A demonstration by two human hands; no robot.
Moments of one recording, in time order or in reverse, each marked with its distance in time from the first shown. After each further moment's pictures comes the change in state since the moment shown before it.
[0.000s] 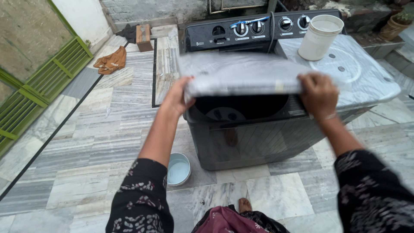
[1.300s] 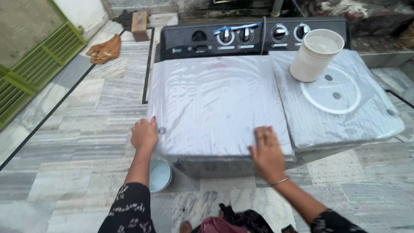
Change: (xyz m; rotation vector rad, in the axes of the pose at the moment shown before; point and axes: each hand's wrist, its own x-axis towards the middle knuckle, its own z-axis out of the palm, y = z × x) left_hand 0.066 -0.110 -0.027 1.525 0.846 0.098; right_hand -0.075 -0.043 0.073 0.476 -0.359 0.110
